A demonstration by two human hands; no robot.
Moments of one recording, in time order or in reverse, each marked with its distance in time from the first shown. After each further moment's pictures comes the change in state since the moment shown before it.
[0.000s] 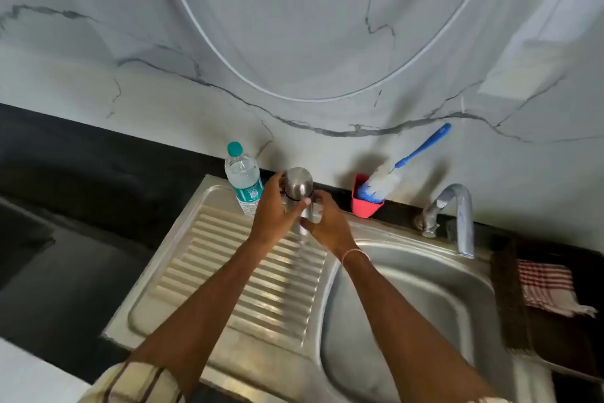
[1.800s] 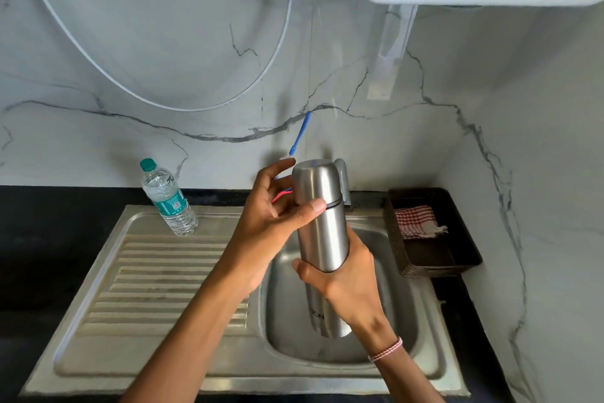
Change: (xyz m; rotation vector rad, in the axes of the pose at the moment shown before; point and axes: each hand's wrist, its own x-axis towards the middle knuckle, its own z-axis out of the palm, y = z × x) left_hand -0.191 0.253 -0.005 -0.693 -0.425 -0.027; right_hand -0.303 -0.092 -0.147 0.257 0.459 0.038
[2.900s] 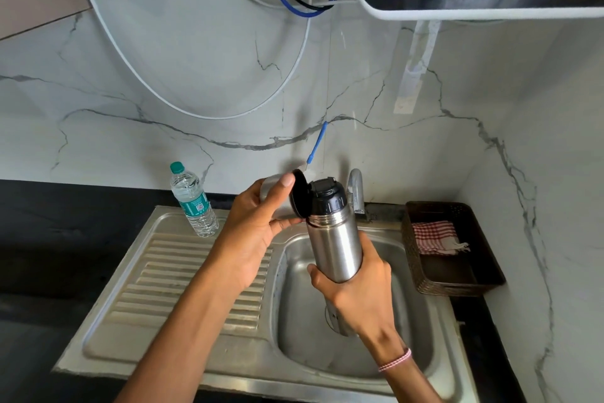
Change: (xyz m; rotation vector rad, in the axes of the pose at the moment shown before) left_hand -0.012 0.017 -0.005 -0.128 0.159 -0.054; right_hand -0.006 0.015 -0.011 -0.120 0.060 -0.121
